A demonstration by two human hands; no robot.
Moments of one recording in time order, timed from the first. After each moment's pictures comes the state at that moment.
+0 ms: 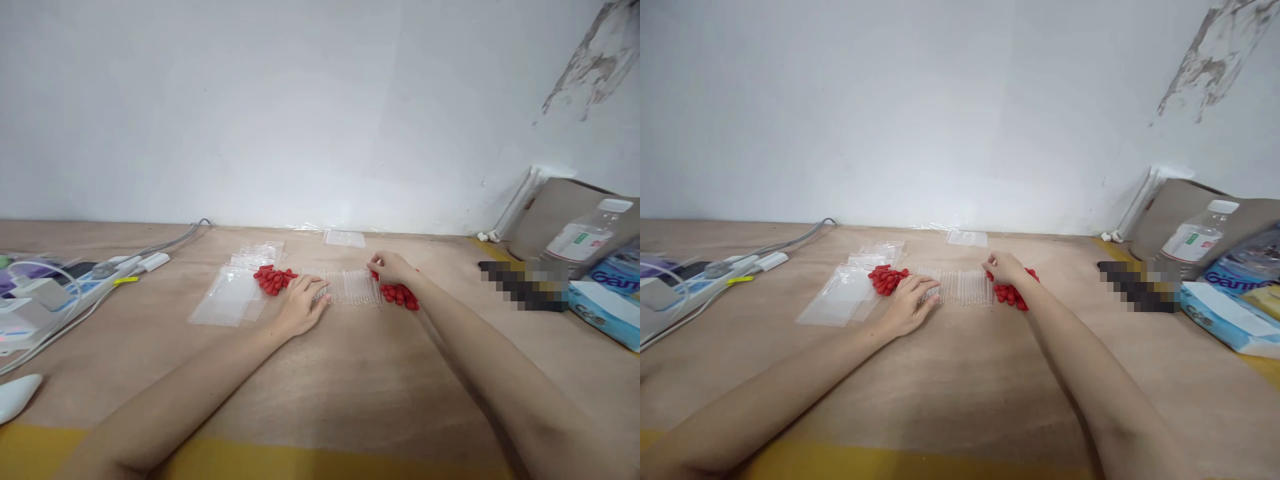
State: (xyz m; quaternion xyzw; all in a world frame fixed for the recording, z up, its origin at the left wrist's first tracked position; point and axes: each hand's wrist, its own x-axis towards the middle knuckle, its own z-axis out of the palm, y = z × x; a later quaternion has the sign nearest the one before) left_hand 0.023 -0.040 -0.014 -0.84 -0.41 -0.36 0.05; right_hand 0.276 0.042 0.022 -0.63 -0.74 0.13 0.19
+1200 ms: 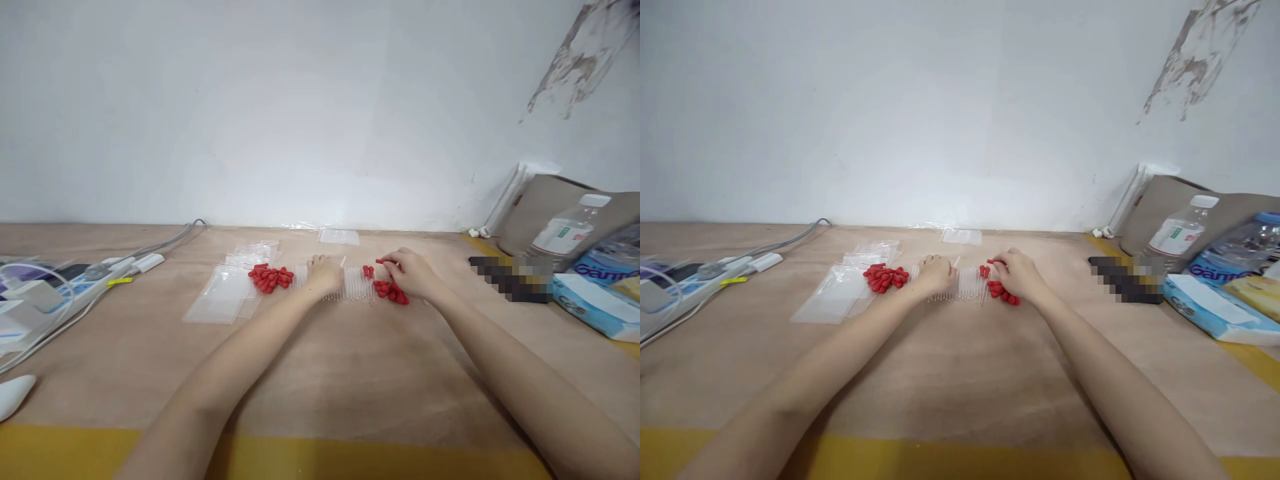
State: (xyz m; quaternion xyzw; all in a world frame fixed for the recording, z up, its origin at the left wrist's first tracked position) left_hand 0.100 0.005 0.028 -0.78 -0.60 -0.15 0.02; right_hand 0.298 -0.019 0.038 -0.57 -0.77 0.01 0.28
